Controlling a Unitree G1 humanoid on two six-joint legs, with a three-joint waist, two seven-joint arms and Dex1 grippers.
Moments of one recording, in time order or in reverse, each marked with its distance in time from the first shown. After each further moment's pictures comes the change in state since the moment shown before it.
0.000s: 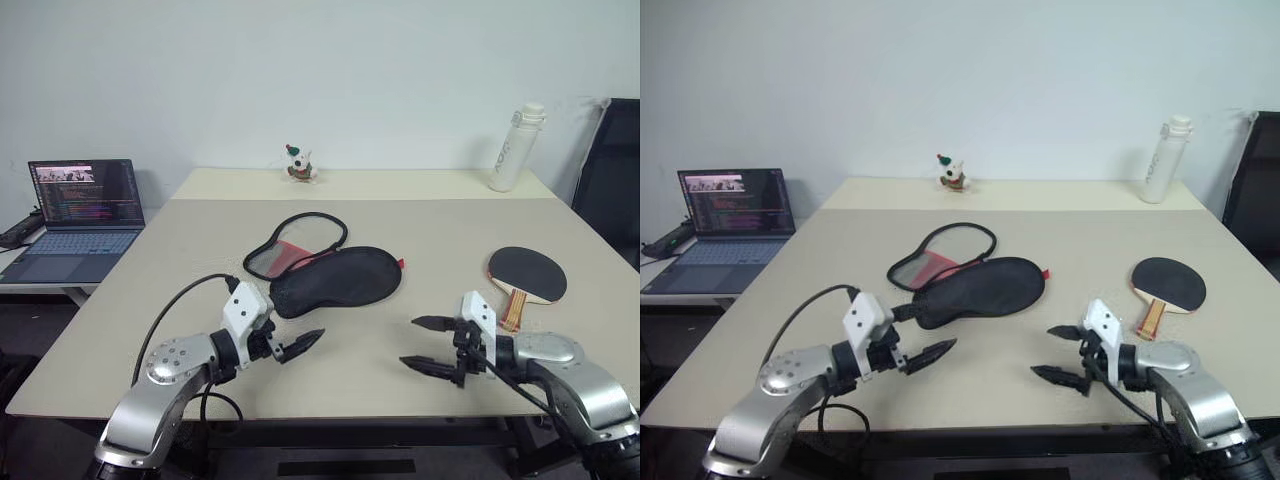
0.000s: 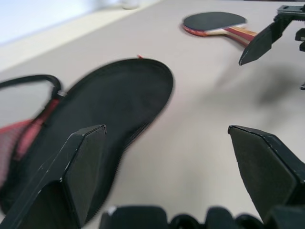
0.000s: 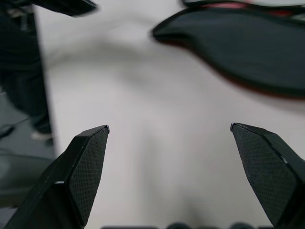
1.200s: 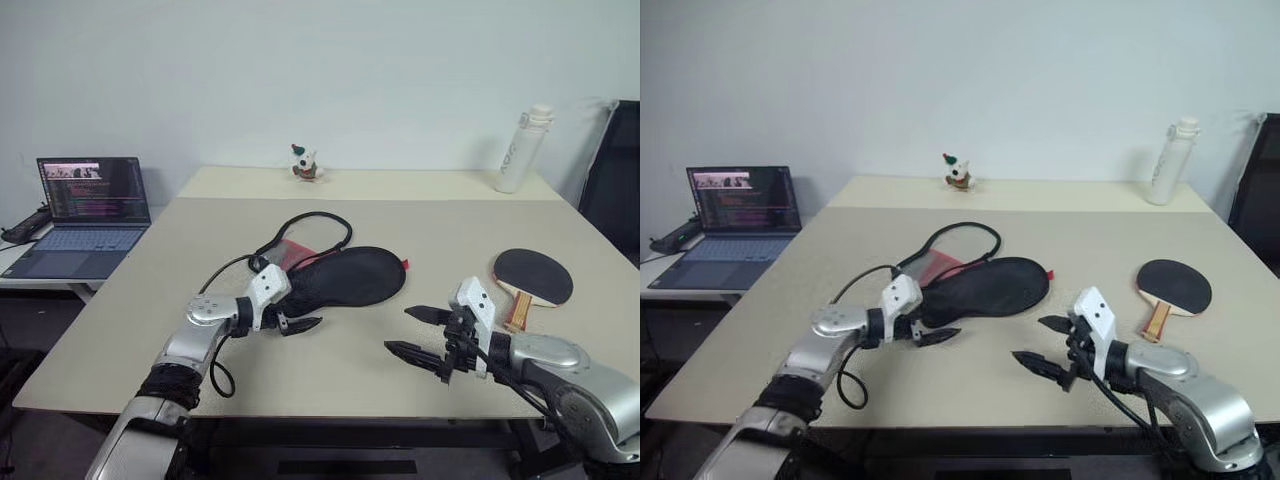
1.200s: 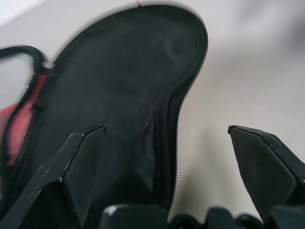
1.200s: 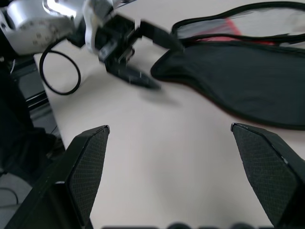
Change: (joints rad) left arm -0.557 -0.068 -0.178 1.005 0.263 -0.513 -0.318; right arm -0.073 0.051 -0.101 -0.266 0.210 0.347 -0.348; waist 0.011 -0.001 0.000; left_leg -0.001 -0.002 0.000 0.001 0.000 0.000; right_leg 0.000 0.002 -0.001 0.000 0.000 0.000
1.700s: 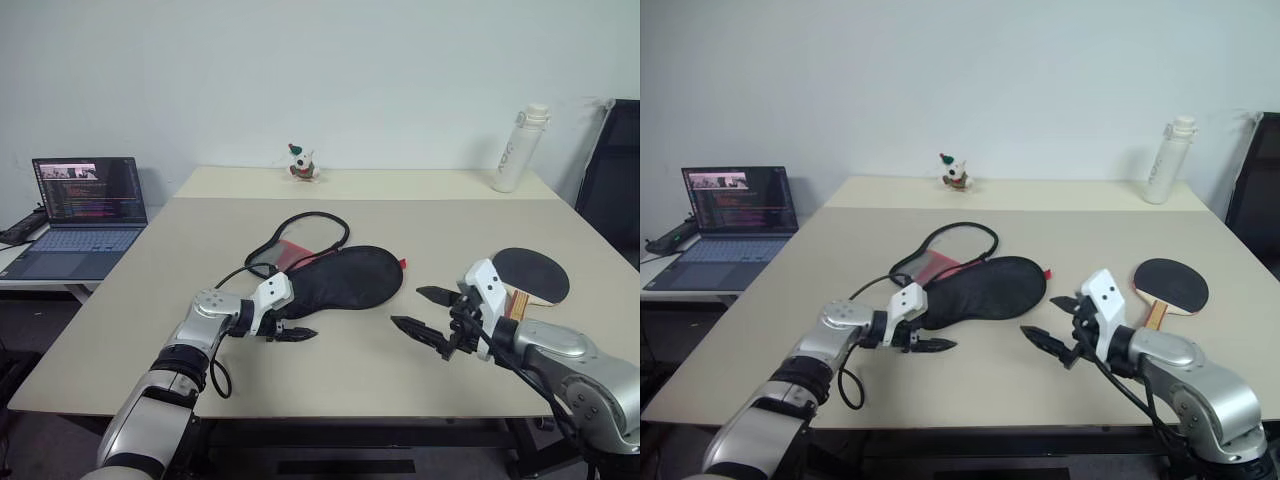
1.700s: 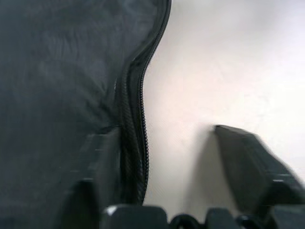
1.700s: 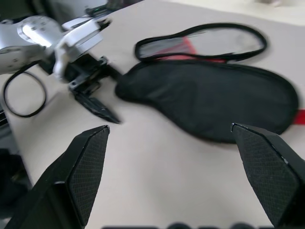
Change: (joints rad) left arm -0.096 -0.007 0.006 0.210 0.020 0.028 -0.173; right arm 0.001 0.006 -0.078 -0.018 0.003 -0.003 -0.100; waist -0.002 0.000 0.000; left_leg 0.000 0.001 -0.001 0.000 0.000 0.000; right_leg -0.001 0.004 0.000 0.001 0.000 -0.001
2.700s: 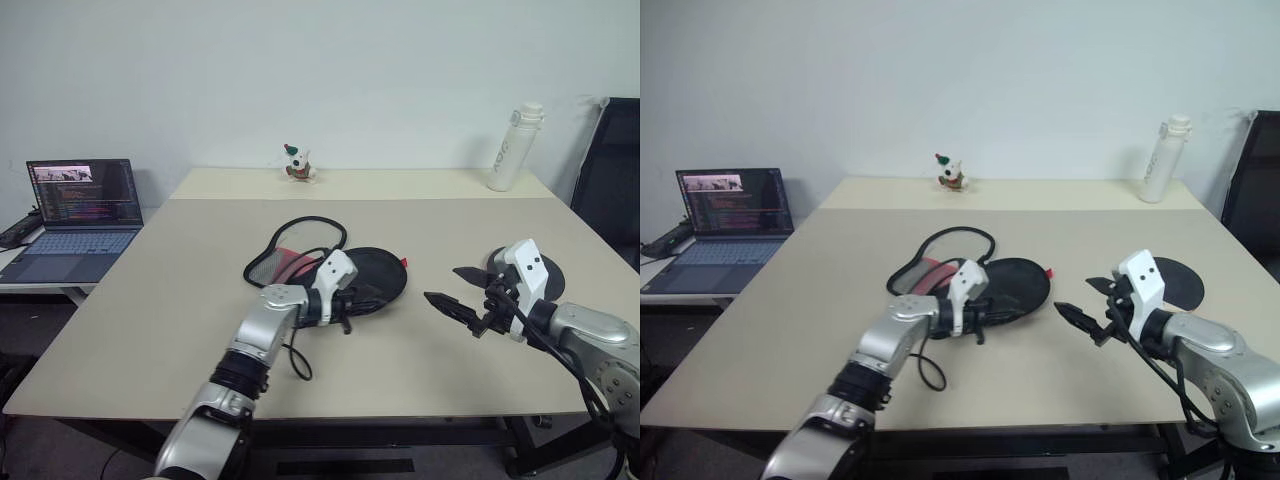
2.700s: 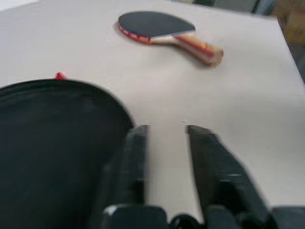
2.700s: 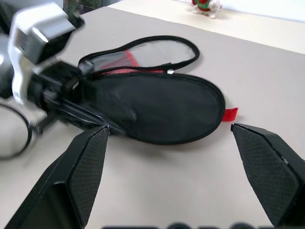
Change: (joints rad) left arm 0.067 -0.187 -0.031 -0.499 -0.095 0.372 0.214; right arm 0.003 -0.088 -0.110 0.034 0.035 0.010 -0.012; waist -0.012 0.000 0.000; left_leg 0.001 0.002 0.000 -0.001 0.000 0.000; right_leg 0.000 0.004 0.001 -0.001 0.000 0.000
